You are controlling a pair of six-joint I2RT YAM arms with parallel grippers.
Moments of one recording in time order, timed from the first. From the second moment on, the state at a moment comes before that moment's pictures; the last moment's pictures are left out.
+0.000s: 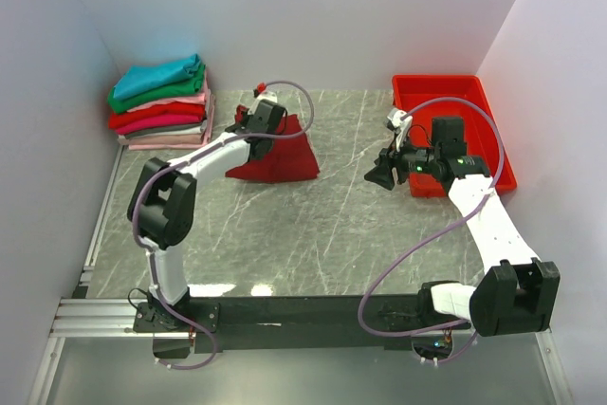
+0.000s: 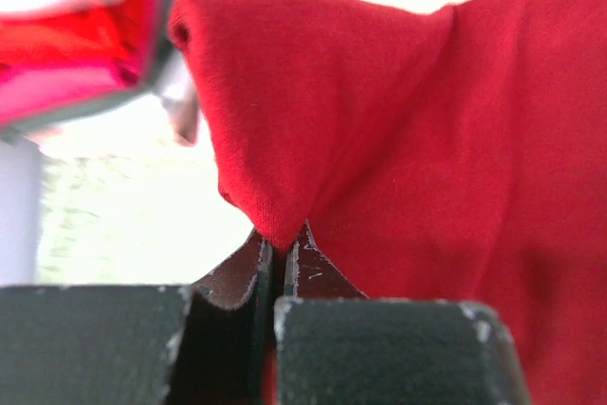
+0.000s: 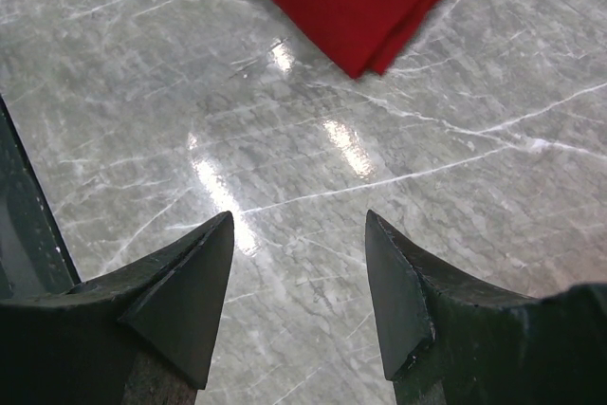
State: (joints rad) left arm -0.53 1.91 1.45 -0.33 -0.72 -0.10; right arm 0.06 1.22 1.03 -0.55 -0.86 -0.44
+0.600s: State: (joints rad) left arm -0.50 1.86 1.70 -0.29 -0.88 0.22; right arm 0.05 1.22 1.02 -0.55 -0.86 -0.44
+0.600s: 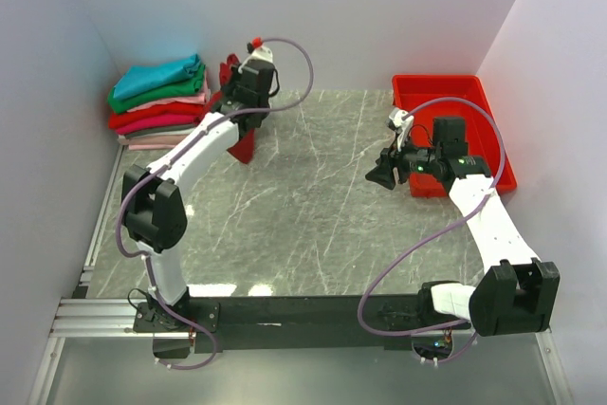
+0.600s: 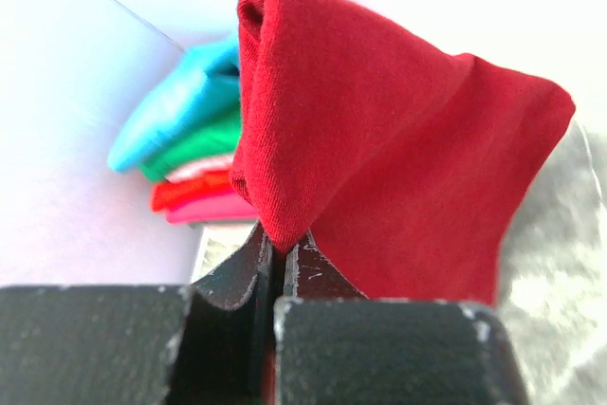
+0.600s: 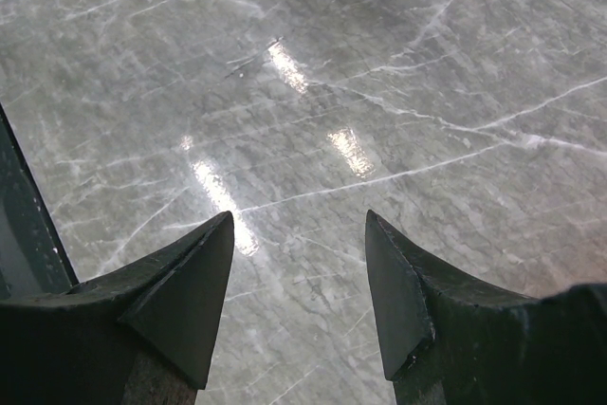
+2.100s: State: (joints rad) left arm -0.27 2.09 2.27 0.18 -0.95 0.73; right arm 0.04 1.21 1.02 -0.57 -0.93 -0.46
